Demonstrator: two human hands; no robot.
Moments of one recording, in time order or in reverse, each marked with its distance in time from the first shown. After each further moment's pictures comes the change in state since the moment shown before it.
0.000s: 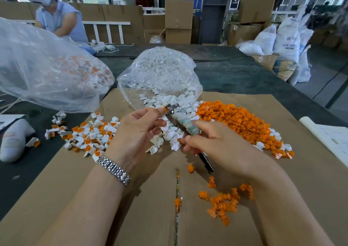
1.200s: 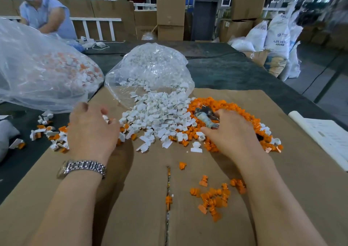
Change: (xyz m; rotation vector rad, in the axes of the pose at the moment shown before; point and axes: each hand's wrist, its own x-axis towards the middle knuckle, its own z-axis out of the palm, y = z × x) left_hand -0.001 0.013 -0.040 1.411 0.579 0.236; right_hand 0.020 0.050 -0.018 -0.686 0.434 0.350
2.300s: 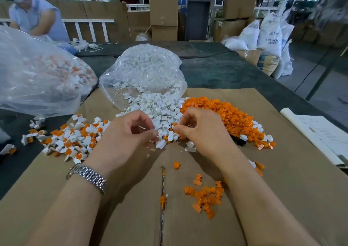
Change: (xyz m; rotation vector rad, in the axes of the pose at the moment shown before) left_hand -0.028 0.031 0.005 -0.657 -0.591 0.161; right_hand -0.012 -0.029 0.003 0.554 -0.031 -0.215
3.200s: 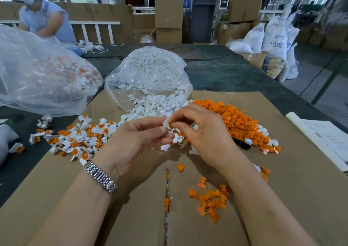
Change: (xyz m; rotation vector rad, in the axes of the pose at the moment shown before) left_hand 0.000 0.008 0.007 -0.790 -0.136 -0.222; right_hand -0.007 -0.014 -0.002 0.144 0.035 -0.384
